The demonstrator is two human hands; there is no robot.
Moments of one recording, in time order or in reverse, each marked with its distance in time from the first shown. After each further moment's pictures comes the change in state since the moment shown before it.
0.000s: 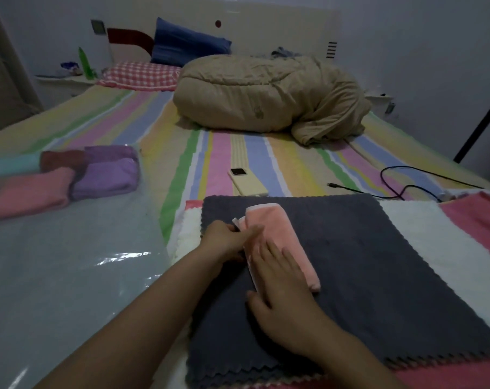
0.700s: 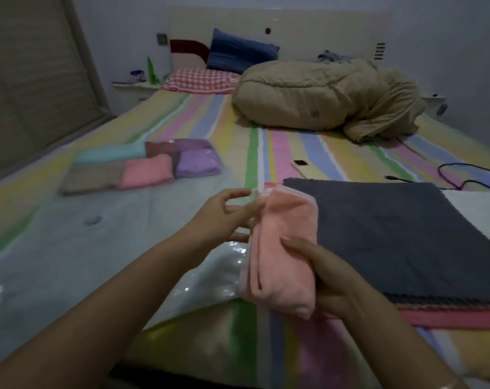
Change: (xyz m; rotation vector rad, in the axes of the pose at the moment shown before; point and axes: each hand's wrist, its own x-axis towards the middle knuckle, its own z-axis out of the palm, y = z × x) left_hand -0.147 -0.022 -0.174 -0.205 -0.114 0.251; right_hand -0.028 -0.149 -0.003 1.738 -0.221 0.494
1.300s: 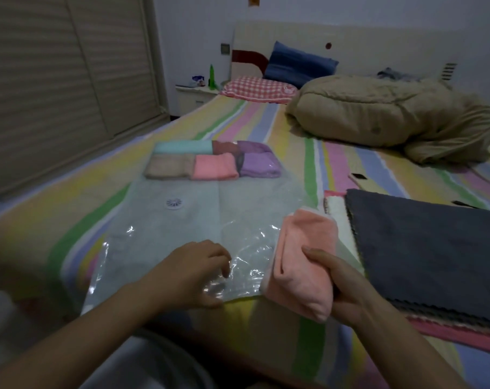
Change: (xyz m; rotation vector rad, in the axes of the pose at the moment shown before) left_hand -0.102 -0.093 -0.157 1.395 -0.078 0.550; right_hand 0.014 0.049 0.071 -0.062 0.151 0.107
